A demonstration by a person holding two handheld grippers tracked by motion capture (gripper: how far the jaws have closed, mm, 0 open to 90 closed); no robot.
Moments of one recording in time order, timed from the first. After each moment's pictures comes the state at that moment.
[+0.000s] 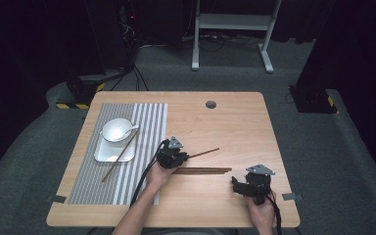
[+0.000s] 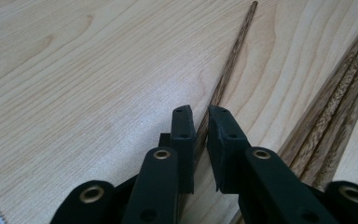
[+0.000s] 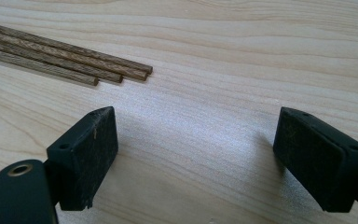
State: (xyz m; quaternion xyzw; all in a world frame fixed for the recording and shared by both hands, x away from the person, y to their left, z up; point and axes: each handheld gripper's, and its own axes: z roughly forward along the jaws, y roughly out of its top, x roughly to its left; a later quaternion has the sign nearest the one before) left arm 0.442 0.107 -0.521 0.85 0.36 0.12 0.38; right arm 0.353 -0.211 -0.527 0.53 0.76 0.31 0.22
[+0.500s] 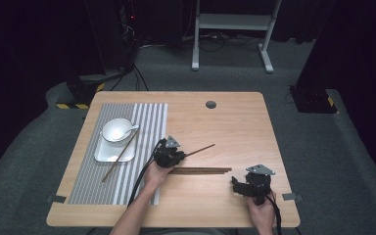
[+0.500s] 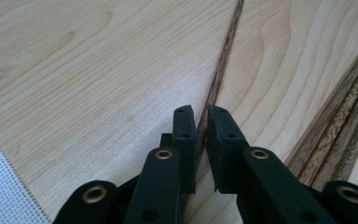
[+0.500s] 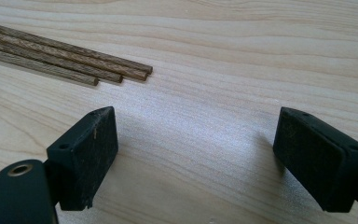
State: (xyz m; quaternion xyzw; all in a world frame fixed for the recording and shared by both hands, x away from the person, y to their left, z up) left arm 0.443 0.116 -0.521 0.84 0.36 0.13 0.38; right arm 0.353 -0.211 -0.527 0.53 0.76 0.31 0.22
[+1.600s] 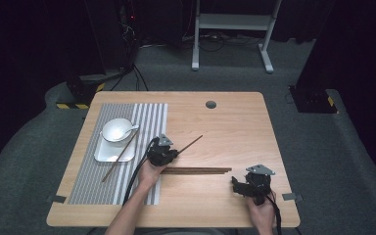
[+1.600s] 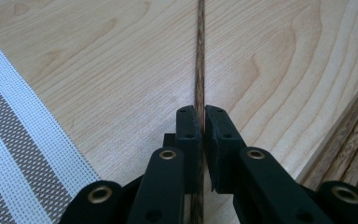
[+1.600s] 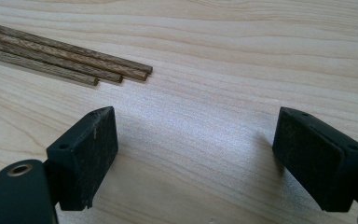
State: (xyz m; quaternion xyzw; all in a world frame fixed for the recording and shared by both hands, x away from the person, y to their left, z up) left arm 0.447 0.137 -0.521 0.84 0.38 0.14 0.37; right arm 0.353 -0.211 -0.527 0.53 0.76 0.31 0.22
